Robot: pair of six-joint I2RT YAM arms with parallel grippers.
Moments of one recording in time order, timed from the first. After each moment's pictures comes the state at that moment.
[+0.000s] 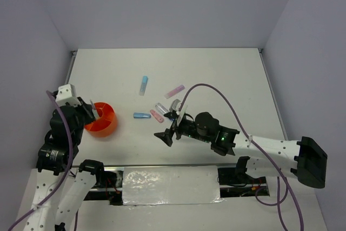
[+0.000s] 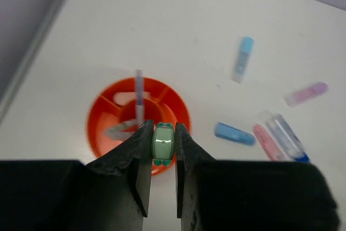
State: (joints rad) left arm -0.15 0.51 0.86 -0.71 -0.24 -0.34; right arm 1.11 1.10 0.63 0.35 -0.03 0.04
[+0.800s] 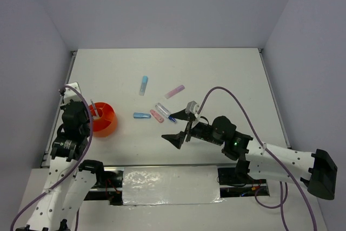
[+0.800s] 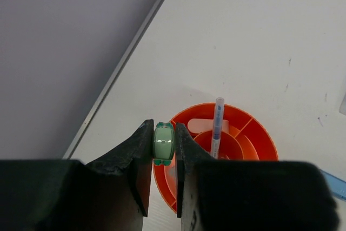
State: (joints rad) left arm -0.12 0.54 0.66 -0.44 -0.59 -0.07; right arm 1.06 0.86 0.47 0.41 -0.13 0.08
